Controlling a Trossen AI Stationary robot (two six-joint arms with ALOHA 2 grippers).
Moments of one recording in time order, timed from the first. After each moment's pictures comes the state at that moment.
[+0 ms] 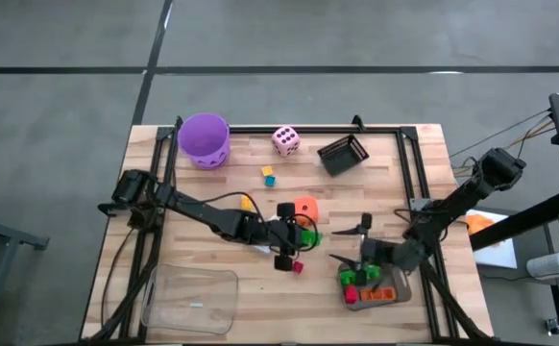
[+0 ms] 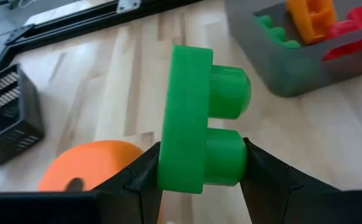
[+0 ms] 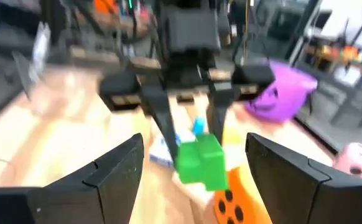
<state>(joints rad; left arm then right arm) -0.23 1.88 1.17 0.08 -0.28 0.10 0.71 1.29 0.47 0.54 0.88 0.05</state>
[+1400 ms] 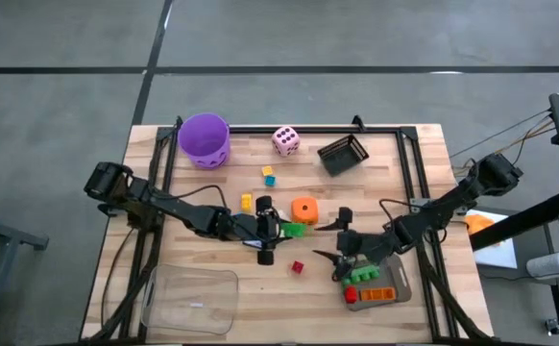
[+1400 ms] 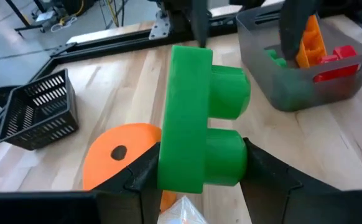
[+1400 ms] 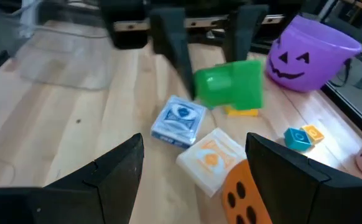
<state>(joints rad) -0.25 1.65 0.86 0.32 -0.33 0.05 0.51 1.37 0.63 0.30 0.61 0.11</state>
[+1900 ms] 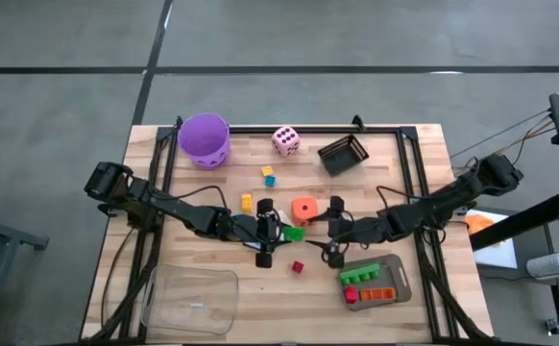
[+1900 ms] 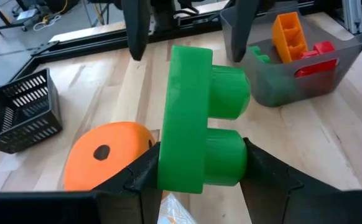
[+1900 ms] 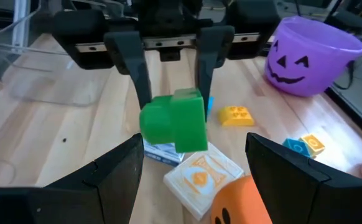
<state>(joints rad) -0.25 1.65 0.86 0.31 -0.28 0.05 0.37 1.37 0.67 0.30 0.45 0.08</state>
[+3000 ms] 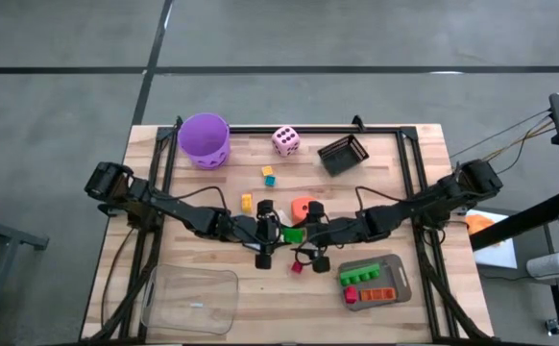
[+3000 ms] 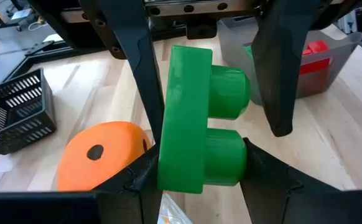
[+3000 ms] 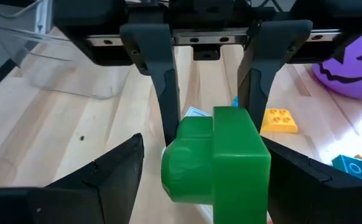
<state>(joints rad) -0.25 1.65 0.86 0.32 -0.28 0.05 0.31 1.57 0.84 0.25 0.27 0.06</state>
